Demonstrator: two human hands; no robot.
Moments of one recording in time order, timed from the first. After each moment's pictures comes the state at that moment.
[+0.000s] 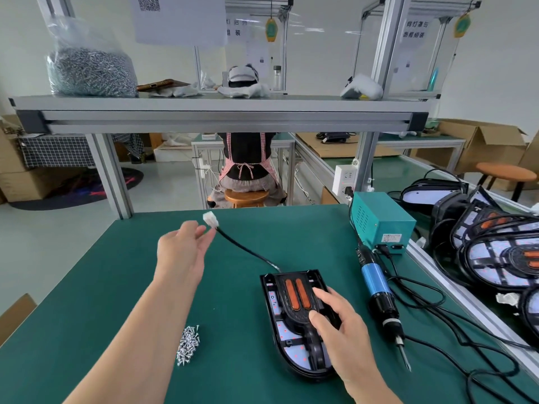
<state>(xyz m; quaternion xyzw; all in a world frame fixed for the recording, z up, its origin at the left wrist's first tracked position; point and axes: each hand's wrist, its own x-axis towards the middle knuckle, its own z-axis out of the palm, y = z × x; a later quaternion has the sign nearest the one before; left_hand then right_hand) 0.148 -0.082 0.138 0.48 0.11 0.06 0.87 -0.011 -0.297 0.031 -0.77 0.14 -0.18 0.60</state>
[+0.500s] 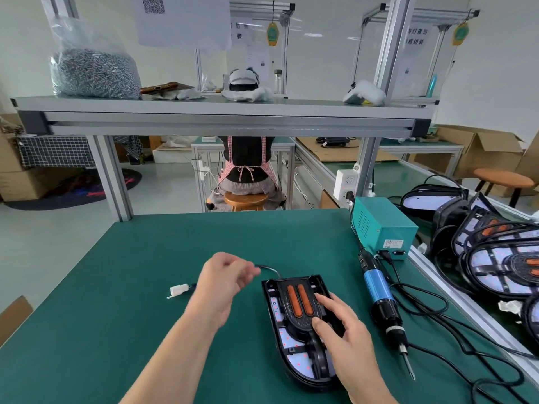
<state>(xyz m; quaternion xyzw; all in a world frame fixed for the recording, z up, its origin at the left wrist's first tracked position) 0.123 -0.112 0.088 0.67 0.01 -0.06 0.74 -0.011 -0.296 0.037 -0.78 0.14 -0.18 0.58</state>
